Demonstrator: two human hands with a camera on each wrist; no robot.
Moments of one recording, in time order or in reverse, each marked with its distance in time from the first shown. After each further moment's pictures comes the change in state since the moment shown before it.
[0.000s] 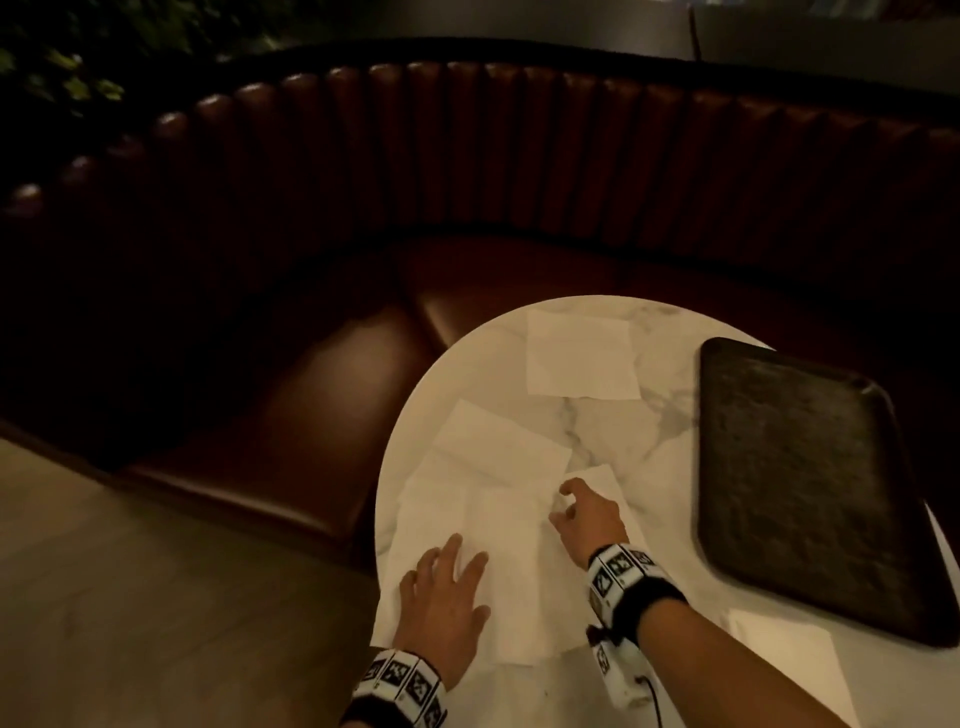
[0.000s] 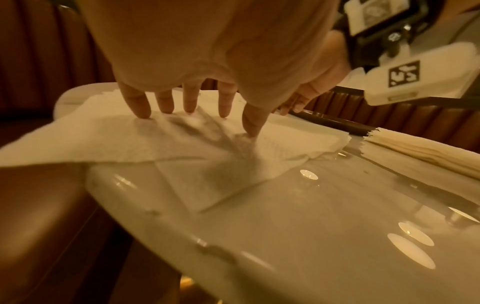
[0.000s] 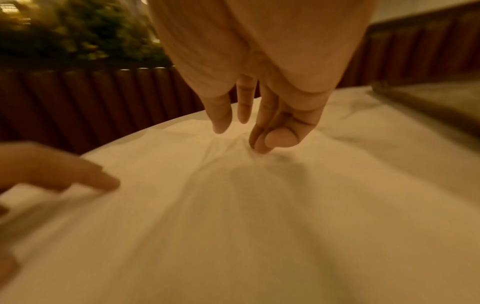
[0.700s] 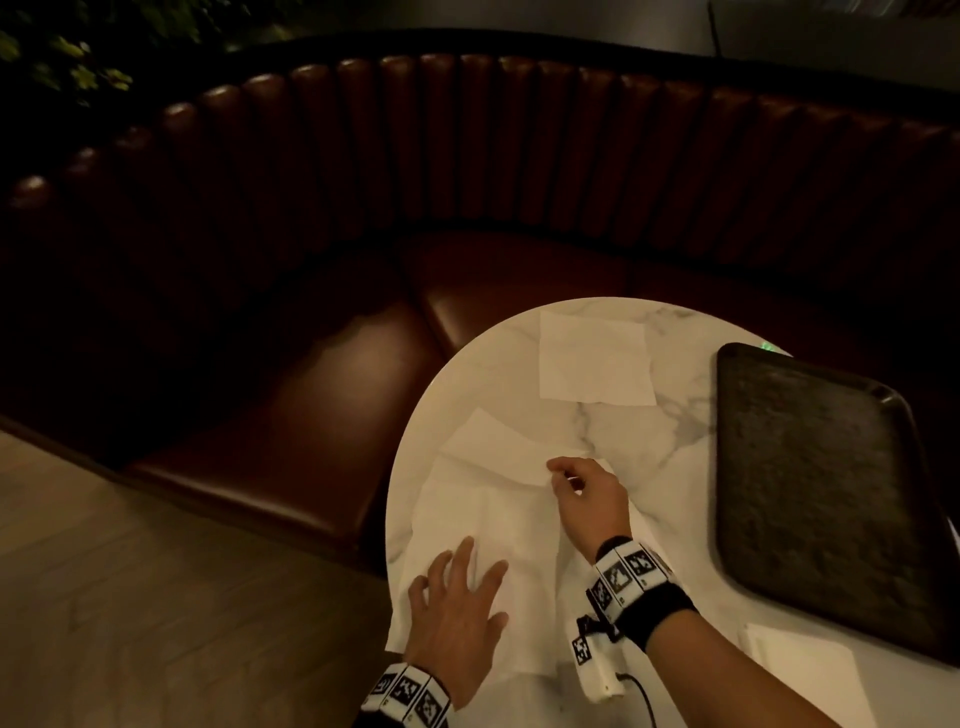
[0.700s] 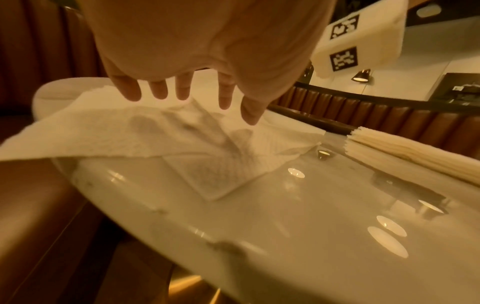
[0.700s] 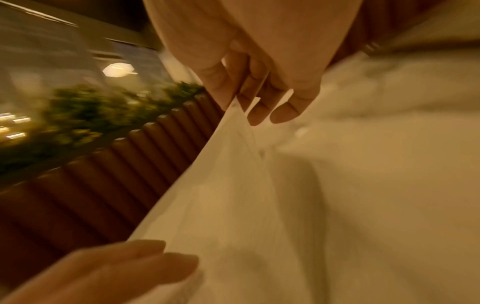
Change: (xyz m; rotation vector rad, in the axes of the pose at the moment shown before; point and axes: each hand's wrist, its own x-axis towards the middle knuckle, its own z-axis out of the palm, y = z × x) left_hand -0.001 0.000 -0.009 -0.012 -0.020 0.012; right_hand -0.004 -0.053 -0.010 0.320 0.290 -0.166
